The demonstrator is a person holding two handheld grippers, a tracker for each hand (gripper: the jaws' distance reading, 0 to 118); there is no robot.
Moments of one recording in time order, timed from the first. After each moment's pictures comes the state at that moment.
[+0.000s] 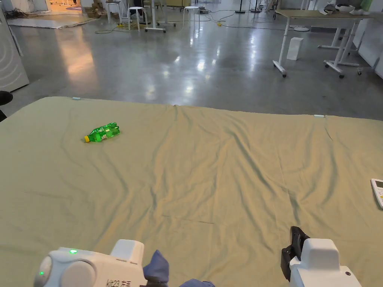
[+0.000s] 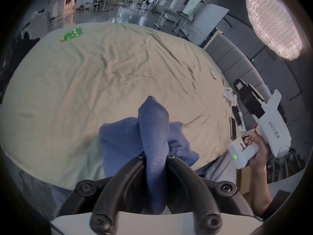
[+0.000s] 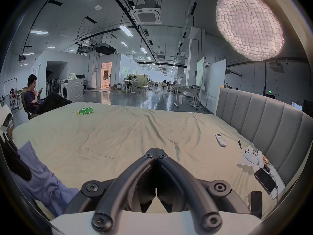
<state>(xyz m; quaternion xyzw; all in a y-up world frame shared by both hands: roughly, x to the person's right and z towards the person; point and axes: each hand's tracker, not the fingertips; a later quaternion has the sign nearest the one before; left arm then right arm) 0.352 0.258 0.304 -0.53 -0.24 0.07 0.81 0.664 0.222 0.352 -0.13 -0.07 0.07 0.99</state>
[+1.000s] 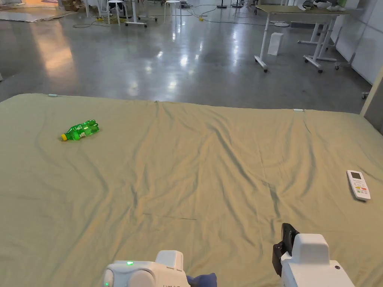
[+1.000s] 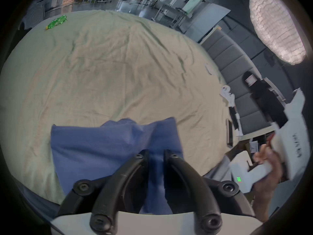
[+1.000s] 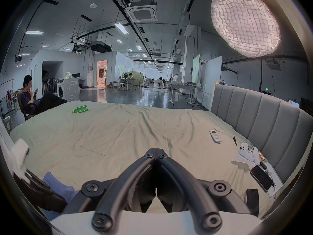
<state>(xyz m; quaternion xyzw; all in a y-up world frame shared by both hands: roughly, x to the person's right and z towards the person) 0.444 0.195 0.288 -0.55 -0.25 0.09 0.79 0.683 0.222 0.355 -0.14 -0.09 0.06 0.98</state>
